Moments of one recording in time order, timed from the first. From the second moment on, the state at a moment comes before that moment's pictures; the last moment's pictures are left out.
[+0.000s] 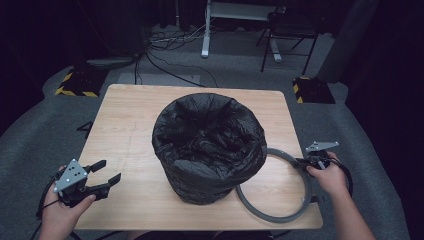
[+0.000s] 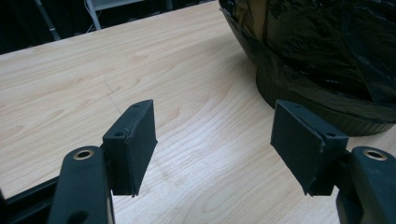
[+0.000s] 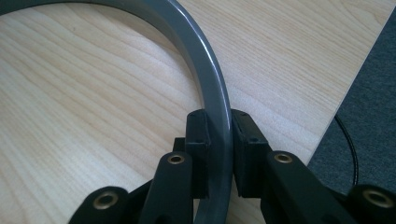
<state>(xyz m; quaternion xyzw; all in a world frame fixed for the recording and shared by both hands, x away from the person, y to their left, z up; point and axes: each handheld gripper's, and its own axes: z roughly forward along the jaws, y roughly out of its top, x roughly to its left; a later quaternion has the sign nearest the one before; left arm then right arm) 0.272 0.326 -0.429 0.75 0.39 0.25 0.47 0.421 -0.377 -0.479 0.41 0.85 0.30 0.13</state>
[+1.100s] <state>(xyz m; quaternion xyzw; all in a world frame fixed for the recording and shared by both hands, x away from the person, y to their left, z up) 0.273 0.322 -0.427 0.75 0.39 0.25 0.48 0.386 -0.412 -0.355 0.43 0.84 0.32 0.11</state>
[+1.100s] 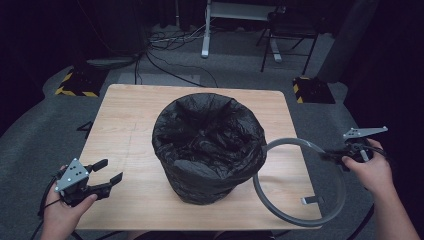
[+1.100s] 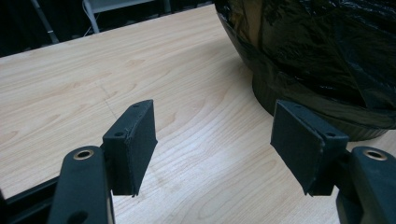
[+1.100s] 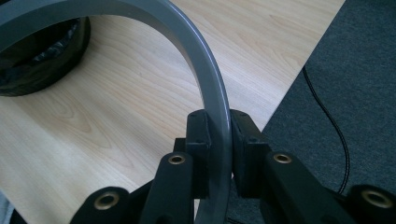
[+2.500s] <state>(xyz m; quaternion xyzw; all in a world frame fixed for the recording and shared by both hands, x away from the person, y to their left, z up) 0.282 0.311 -0.424 0.75 0.37 0.24 0.48 0.358 -0.417 -0.231 0.40 0.84 0.34 0.13</state>
